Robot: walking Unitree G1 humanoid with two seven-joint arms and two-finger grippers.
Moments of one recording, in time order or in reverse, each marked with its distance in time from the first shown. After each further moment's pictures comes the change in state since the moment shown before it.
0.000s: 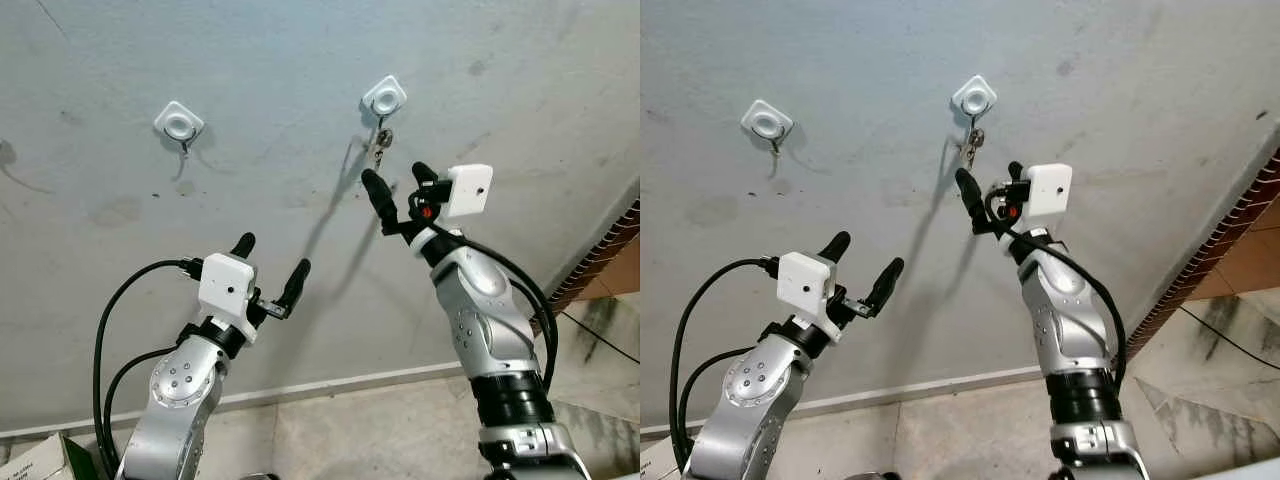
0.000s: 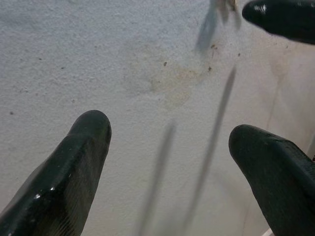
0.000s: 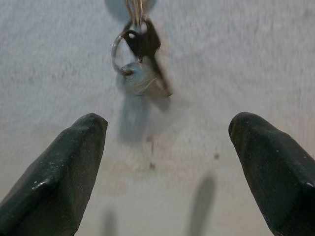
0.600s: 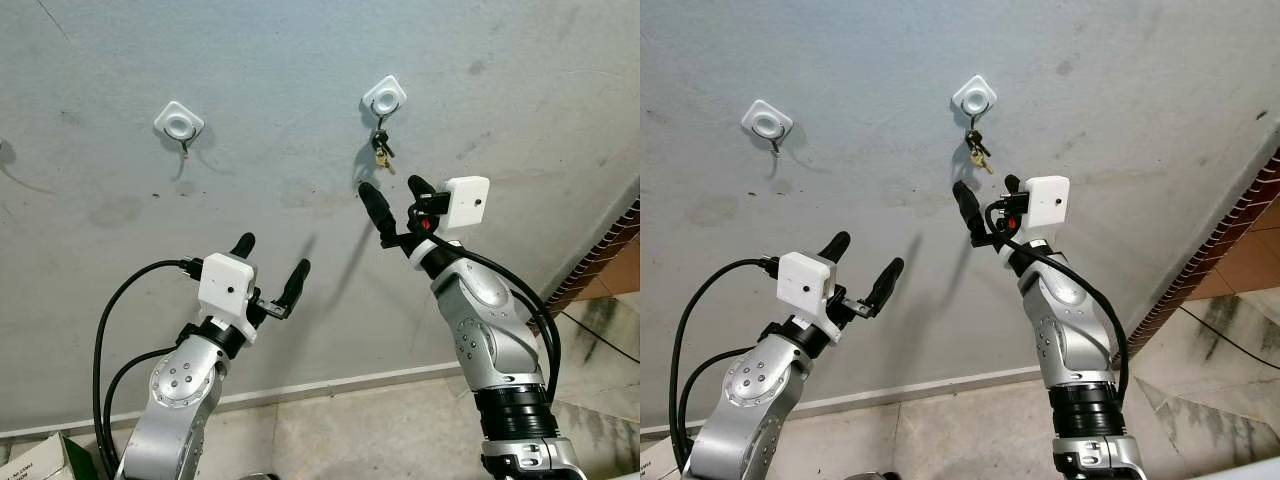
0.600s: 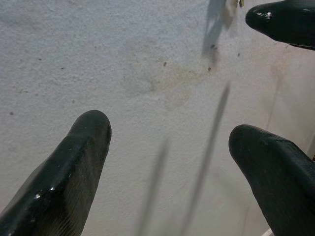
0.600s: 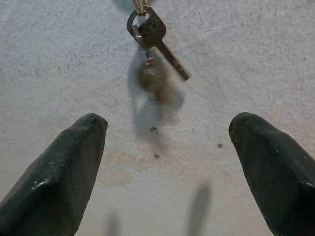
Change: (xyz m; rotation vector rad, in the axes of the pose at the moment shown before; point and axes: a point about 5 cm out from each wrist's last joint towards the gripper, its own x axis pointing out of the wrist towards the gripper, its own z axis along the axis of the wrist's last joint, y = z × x) left arm 0.000 0.000 0.000 0.001 0.000 0.000; right arm -0.004 0.003 -0.001 0.007 0.021 0.012
